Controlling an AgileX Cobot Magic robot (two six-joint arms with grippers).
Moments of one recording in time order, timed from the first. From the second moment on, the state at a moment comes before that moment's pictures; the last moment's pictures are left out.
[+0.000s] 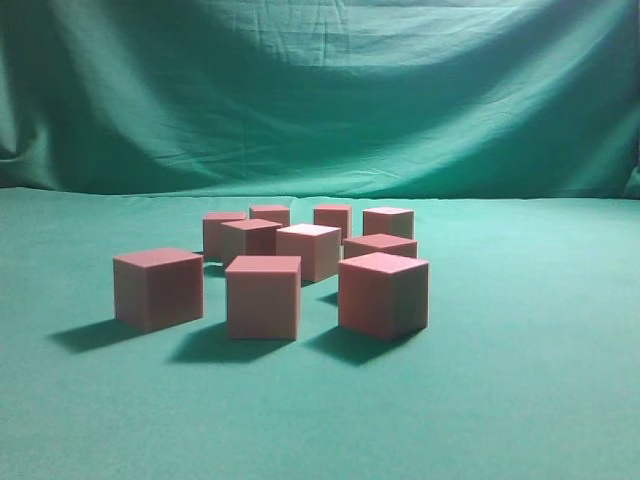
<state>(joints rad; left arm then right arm) -0.01 -0.01 0.02 0.02 0.35 0.01 1.08 1.38 -1.90 0.03 1.28 0.11</state>
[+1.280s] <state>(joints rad) -0.01 -0.01 0.02 0.02 0.35 0.01 0.52 0.42 -0.66 0.10 0.64 -0.09</state>
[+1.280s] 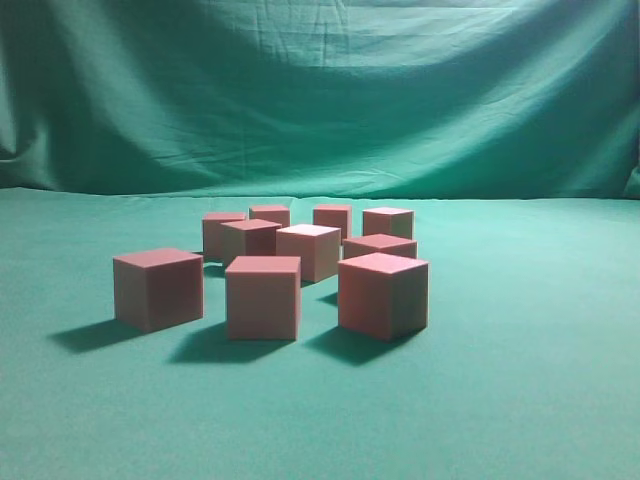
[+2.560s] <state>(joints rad) -0.01 -0.01 0.02 0.02 0.35 0.01 0.08 -0.01 0.02 0.05 0.42 -0.09</state>
